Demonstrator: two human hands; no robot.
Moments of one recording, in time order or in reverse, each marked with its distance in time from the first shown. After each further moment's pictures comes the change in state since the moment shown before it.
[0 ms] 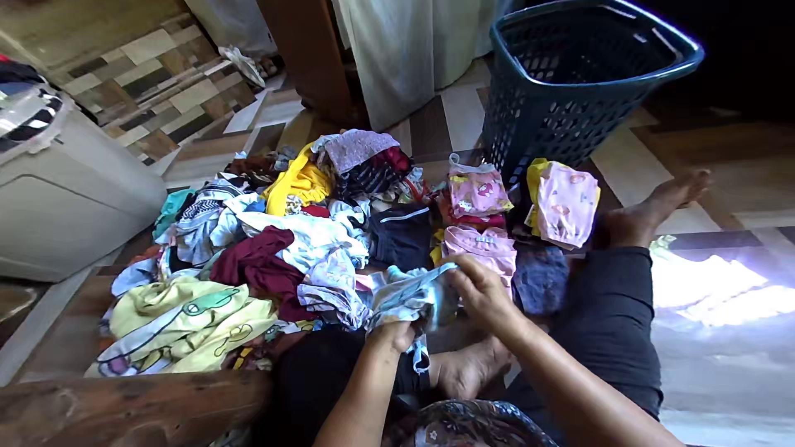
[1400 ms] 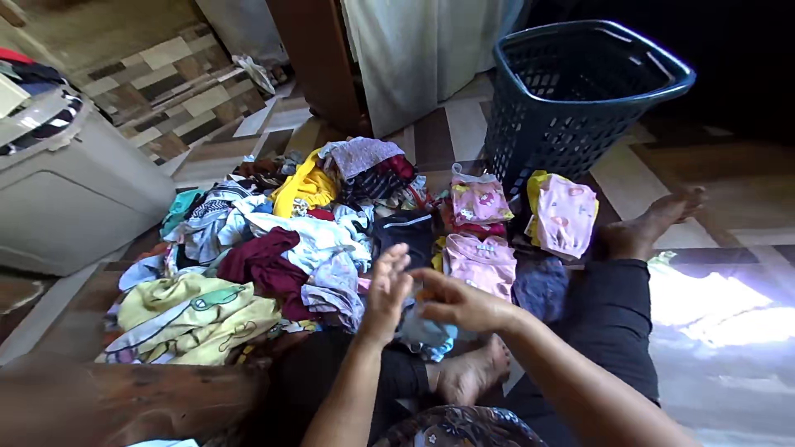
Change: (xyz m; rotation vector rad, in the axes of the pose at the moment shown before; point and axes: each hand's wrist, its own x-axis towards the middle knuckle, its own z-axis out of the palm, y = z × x) left_hand 0.024 0.024 -0.016 0.399 -0.209 0.645; right_hand 0.023 -0.022 0.000 0.176 -0.696 0.099
